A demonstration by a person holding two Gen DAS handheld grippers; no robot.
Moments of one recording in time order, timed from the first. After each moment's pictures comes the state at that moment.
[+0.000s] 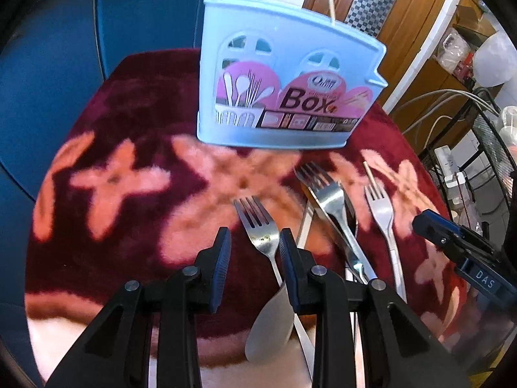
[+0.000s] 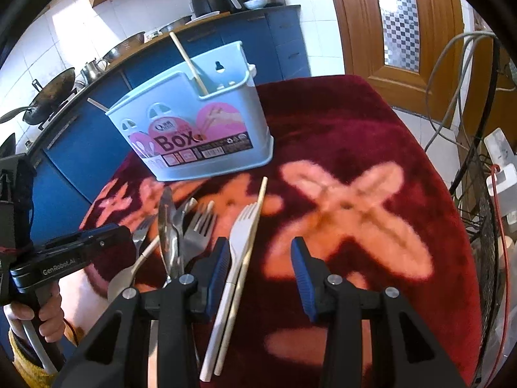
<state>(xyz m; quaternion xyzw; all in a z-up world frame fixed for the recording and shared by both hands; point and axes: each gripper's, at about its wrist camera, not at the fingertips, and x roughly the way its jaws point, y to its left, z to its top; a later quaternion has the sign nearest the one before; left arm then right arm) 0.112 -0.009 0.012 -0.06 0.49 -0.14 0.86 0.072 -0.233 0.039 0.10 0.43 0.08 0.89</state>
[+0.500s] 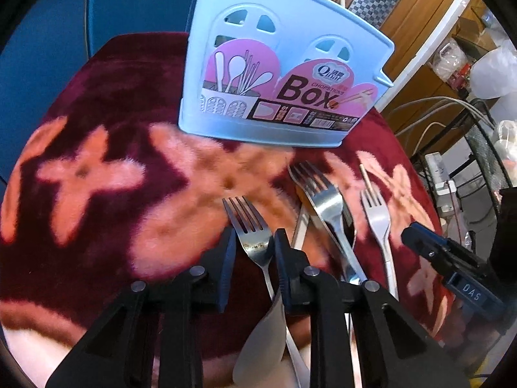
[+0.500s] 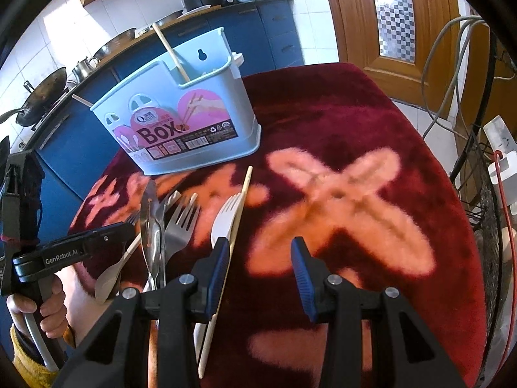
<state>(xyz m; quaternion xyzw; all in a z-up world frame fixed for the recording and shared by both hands) 0.128 -0.012 -0.007 -0.10 0.50 -0.17 0.84 0.077 -0.238 0.026 0.11 0.45 0.08 0.89</state>
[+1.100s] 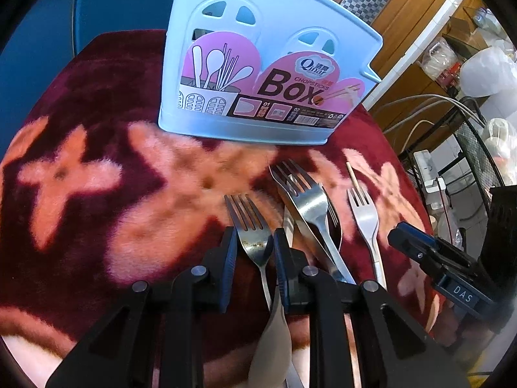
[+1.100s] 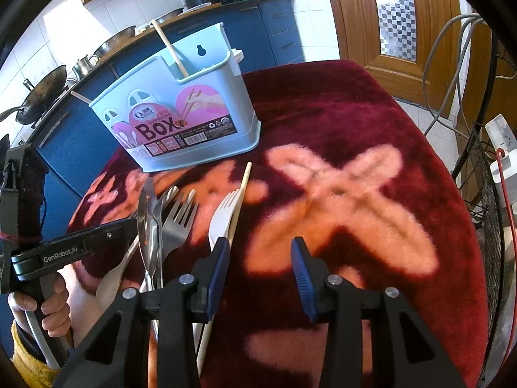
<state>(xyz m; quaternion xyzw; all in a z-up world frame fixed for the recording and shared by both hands) 0.132 -0.026 -0.012 -0.11 0.50 -0.19 0.84 0.077 -0.238 0.025 0.11 0.45 0.08 0.88</state>
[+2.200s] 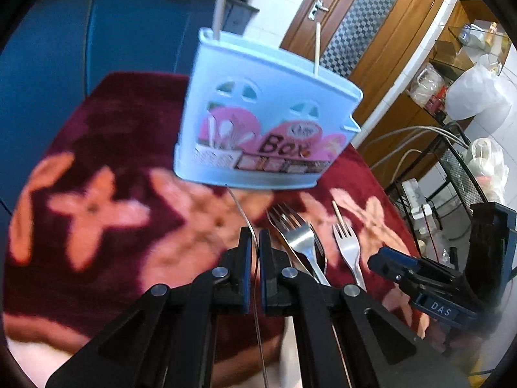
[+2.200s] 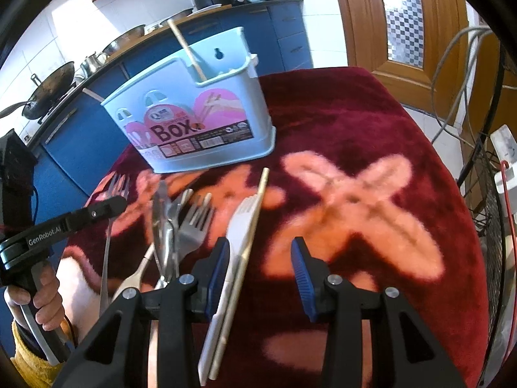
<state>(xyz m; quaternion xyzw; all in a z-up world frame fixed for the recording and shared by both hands) 0.118 0.006 0.024 -0.12 0.41 -0.19 0.88 0.077 -0.224 0.034 0.09 0.44 0.10 0.89</state>
